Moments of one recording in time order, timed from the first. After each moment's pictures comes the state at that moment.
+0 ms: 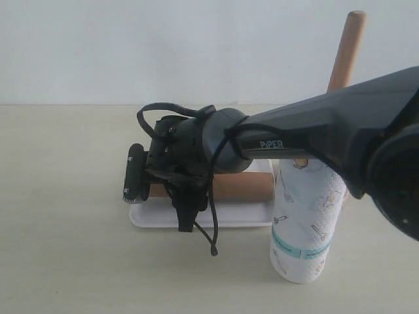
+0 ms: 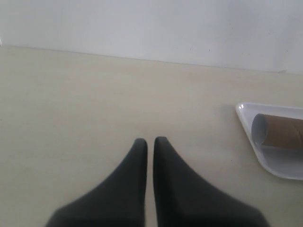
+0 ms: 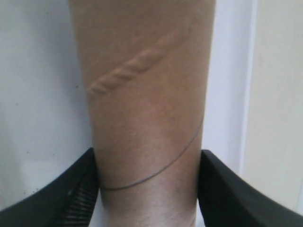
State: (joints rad) left arm 0.01 0.00 0.00 0.08 0.31 -0.18; right arm 0.90 2.24 -1.58 -0.77 0.72 -0.10
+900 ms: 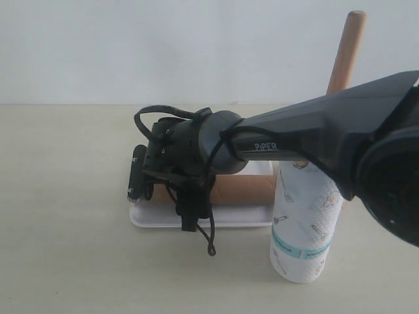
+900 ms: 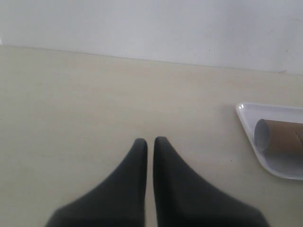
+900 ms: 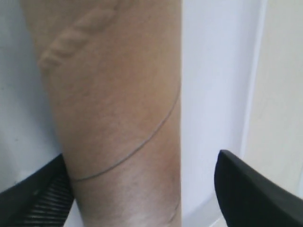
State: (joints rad) left arm 0.01 0.00 0.00 0.08 0.31 -0.18; right arm 0.90 2.25 -1.61 -0.78 0.79 -0.08
